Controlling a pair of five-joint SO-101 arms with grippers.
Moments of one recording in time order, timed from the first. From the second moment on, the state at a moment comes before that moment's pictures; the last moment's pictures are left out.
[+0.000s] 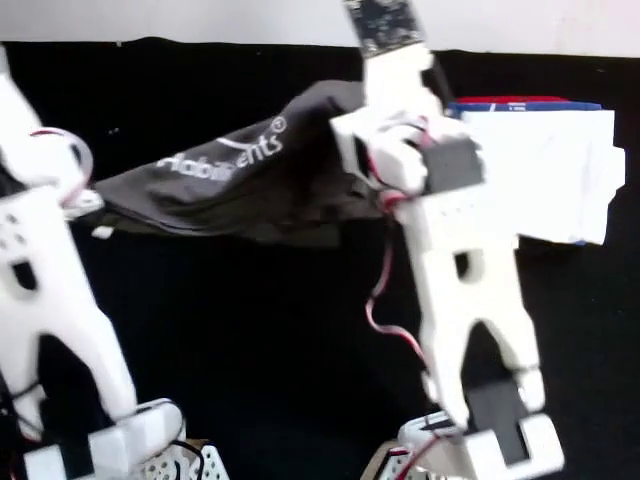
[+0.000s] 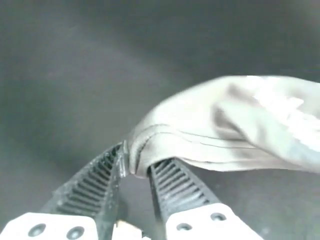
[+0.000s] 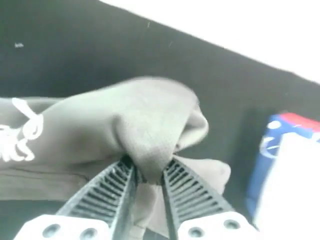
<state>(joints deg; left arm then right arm) -21.1 -15.8 -19.8 100.7 -14.2 -21.8 -10.6 -18.7 74.6 9.7</state>
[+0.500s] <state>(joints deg) -4.4 -47.6 -4.3 100.9 -13.5 -20.4 -32.8 -24.4 83.5 19.9</state>
